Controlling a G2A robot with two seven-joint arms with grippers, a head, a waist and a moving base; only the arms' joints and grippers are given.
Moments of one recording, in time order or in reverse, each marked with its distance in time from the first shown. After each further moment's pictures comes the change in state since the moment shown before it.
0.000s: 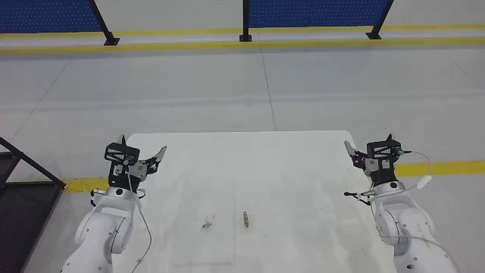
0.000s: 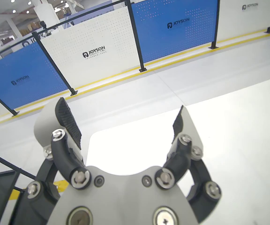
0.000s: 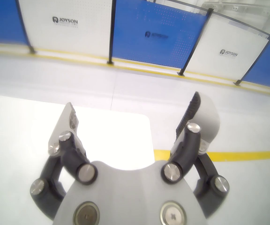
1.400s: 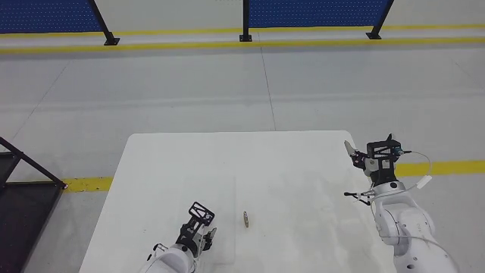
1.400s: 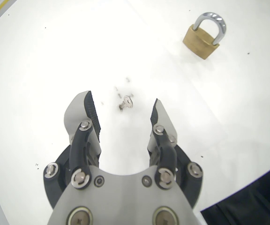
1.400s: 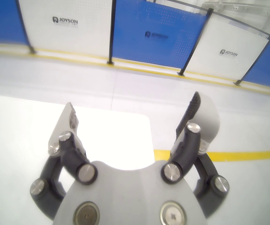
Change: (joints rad) left arm 0.138 -0.049 0.405 -0.044 0.129 0.035 -0.612; right arm 0.000 0.000 0.000 0.000 0.000 0.000 0.000
